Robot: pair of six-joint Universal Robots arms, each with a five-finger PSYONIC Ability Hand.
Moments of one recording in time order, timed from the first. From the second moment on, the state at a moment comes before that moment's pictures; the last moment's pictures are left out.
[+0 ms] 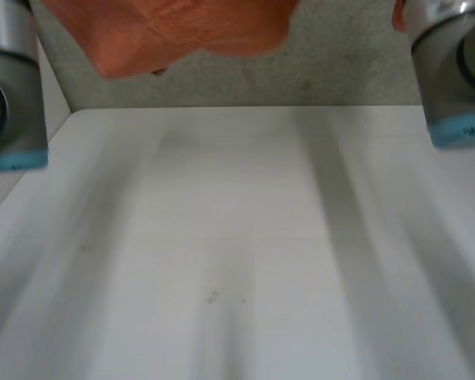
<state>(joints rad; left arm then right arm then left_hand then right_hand) 4.38 -1.77 -1.34 3.93 -1.62 3.33 2.00 -1.16 0.89 -0.27 1.55 2.53 1.19 1.22 1.22 1.22 1.02 0.96 1.18 1.18 1.19 0.96</state>
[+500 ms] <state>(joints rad) 4.33 -1.93 -1.85 3.77 -1.55 3.33 1.99 -0.96 1.20 0.20 1.50 2.54 1.19 1.22 1.22 1.22 1.02 0.96 1.18 1.18 1.18 0.98</state>
